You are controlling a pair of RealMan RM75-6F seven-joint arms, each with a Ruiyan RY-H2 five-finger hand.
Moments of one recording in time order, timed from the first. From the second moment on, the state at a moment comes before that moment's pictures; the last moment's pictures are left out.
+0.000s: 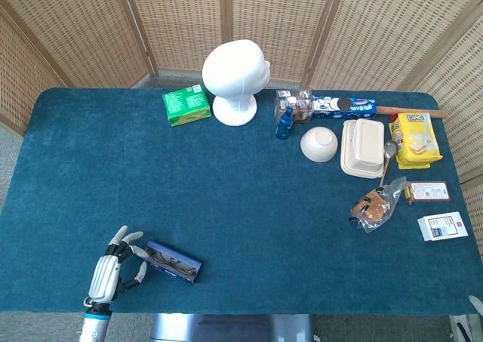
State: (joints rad) left arm -0.01 -1.83 0.08 -1.21 1.62 1.55 -0.30; right arm -0.19 -1.08 -0.01 -1.17 -1.61 1.79 0.68
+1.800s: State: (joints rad) left arm -0.10 -1.80 -0.05 -1.36 1.51 1.44 -0.04; right arm -0.20 -1.08 0.00 -1.17 -1.61 1.80 0.70
